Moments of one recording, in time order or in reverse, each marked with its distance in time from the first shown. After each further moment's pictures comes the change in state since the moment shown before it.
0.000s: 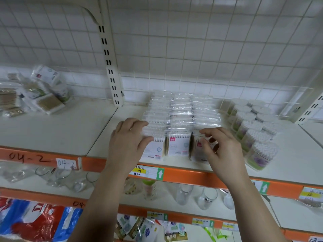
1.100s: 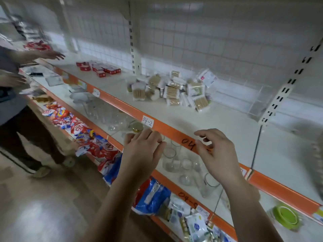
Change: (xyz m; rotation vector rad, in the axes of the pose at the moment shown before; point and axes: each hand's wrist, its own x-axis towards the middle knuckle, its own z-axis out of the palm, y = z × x) left_hand -0.165 -0.281 -0.239 0.329 0.140 -0.352; right_hand -0.024 -0.329 0.287 0.342 -0.376 -0.300
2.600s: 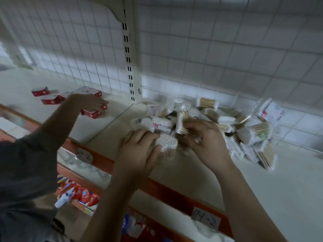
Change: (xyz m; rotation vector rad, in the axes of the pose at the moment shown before) left_hand 0.261 -0.258 0.081 -0.221 -0.056 0.131; right_hand 0.304 0.029 0.228 -0.233 0.039 0.054
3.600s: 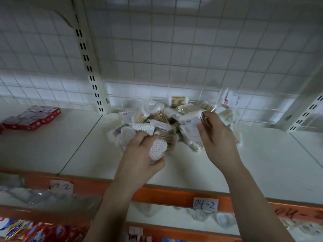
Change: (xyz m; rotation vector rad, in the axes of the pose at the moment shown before) left_hand 0.027 -0.014 0.021 -0.270 -0.249 0.219; right_hand -0.037 -0.031 -0.039 -0.057 0.291 0.261
